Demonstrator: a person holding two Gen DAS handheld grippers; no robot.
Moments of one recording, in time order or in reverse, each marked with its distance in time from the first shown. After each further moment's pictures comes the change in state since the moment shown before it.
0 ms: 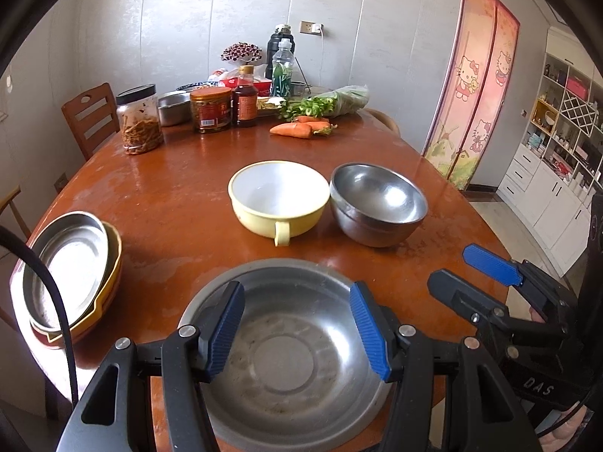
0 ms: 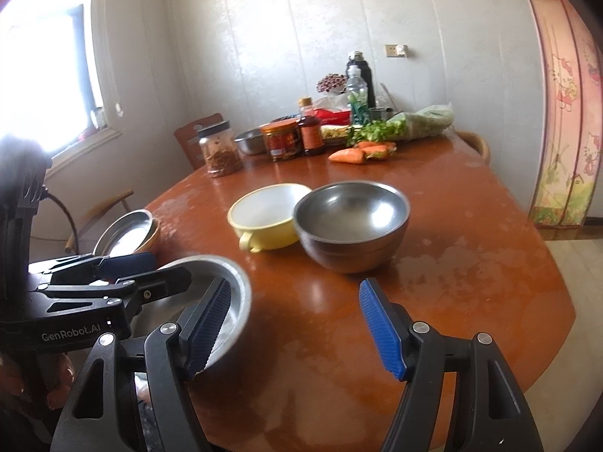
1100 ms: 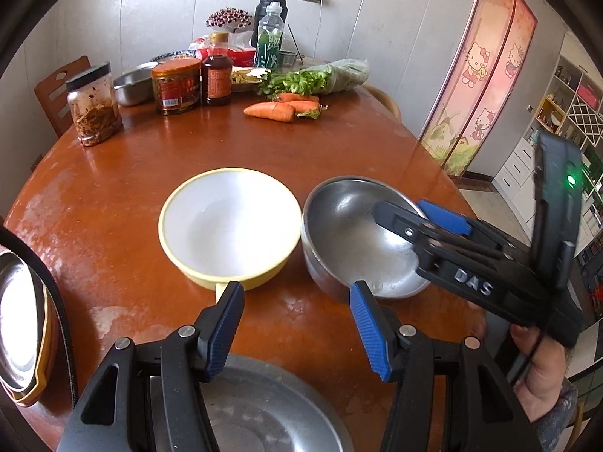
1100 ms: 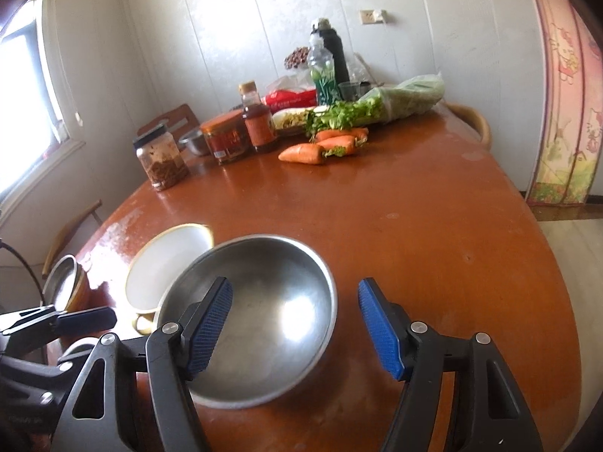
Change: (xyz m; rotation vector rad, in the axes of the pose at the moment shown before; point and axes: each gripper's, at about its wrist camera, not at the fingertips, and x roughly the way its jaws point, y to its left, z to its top) left arm 0.082 -0.025 0.061 -0.052 0.142 -0.048; right arm 0.118 -0.094 0.074 0.066 0.117 -0.003
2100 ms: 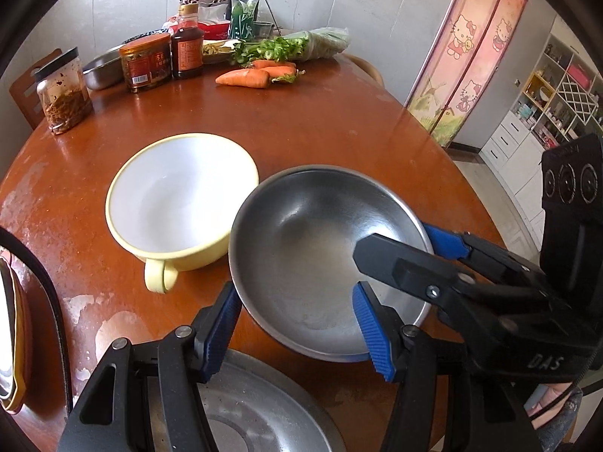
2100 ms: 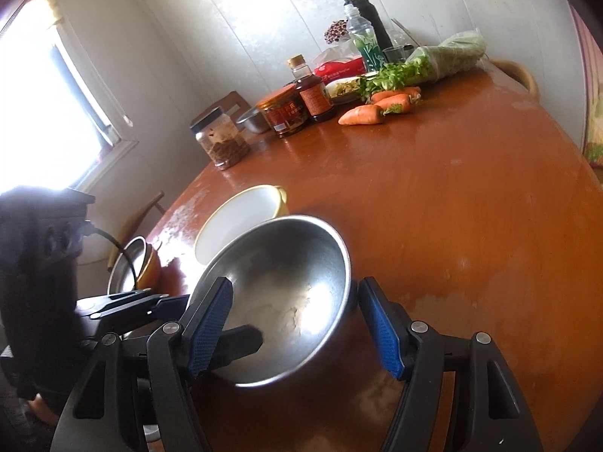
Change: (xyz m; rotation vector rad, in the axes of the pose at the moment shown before) left arm 0.021 -0.011 -0.013 0.060 0.096 -0.050; right arm -0.018 0.012 -0.031 0.096 0.079 0.276
